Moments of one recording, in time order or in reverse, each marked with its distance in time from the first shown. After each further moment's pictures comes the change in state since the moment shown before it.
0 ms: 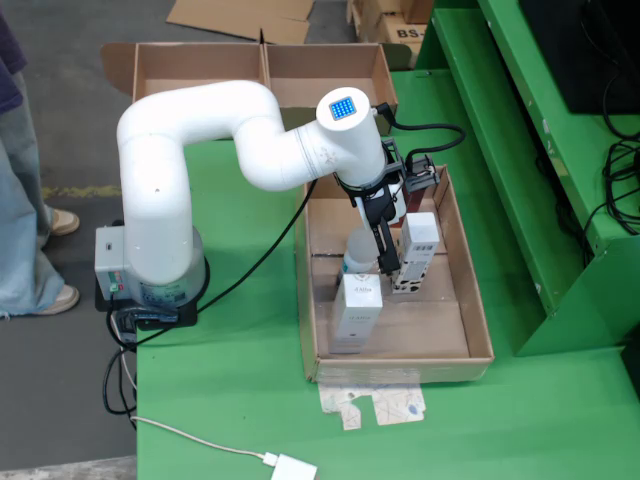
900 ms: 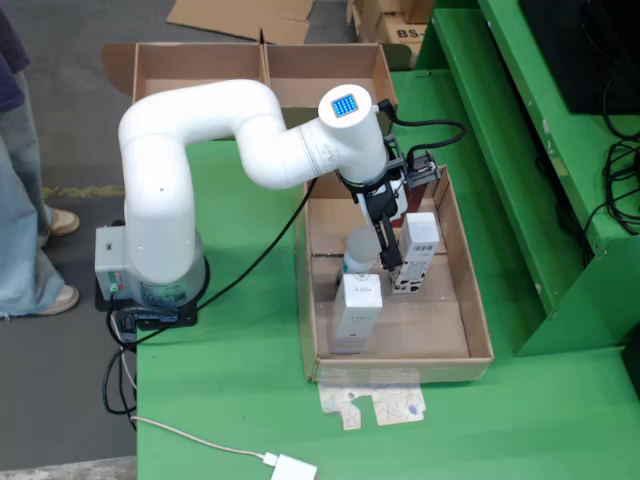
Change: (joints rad) arm 0.026 -0.009 0.000 0.006 0.000 0.005
